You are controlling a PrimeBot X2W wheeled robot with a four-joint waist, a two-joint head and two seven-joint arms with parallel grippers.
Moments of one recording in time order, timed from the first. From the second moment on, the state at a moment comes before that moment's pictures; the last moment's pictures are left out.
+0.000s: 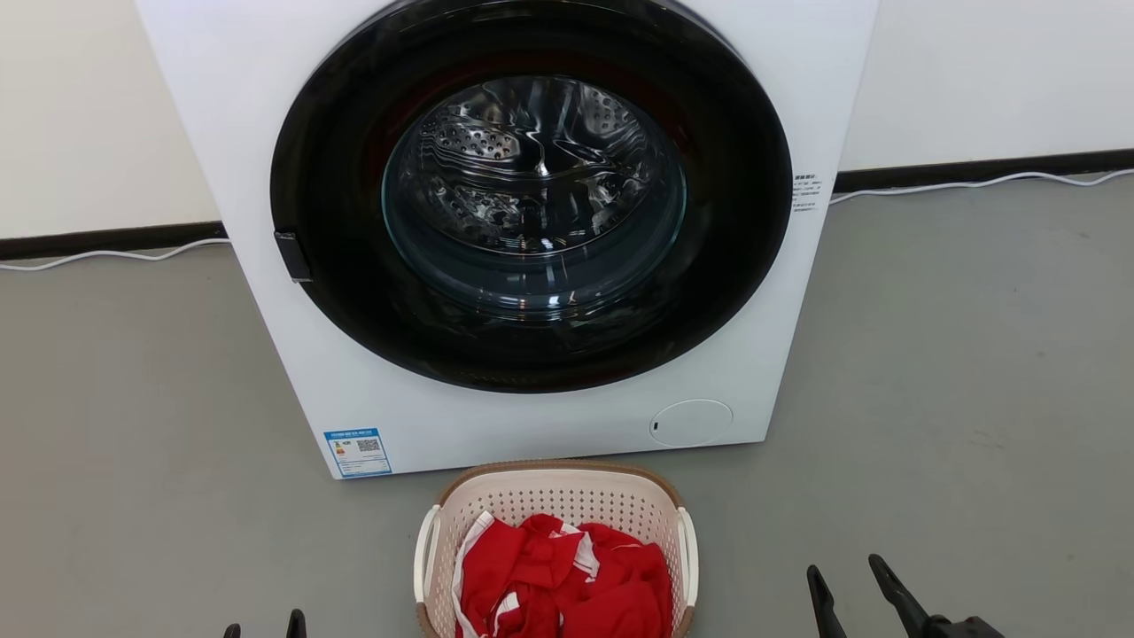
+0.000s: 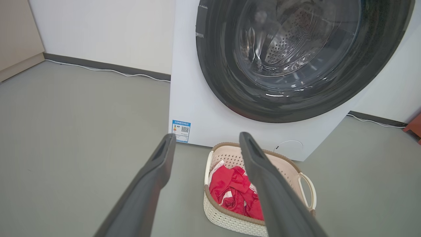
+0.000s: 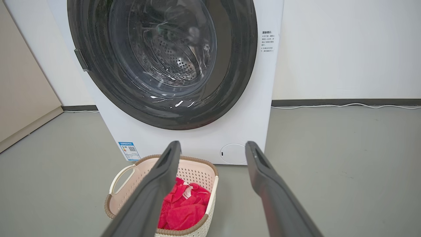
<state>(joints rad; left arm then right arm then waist) 0.18 0.17 -0.19 0.21 -0.52 -0.01 -0.26 0.06 -0.04 0.12 0.32 0.15 0.13 -0.26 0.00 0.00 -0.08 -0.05</state>
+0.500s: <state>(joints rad) 0.20 0.13 -0.20 0.29 -0.56 -0.01 -0.23 0.09 -0.03 0.12 0.38 0.21 0.13 -0.24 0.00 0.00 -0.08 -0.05</state>
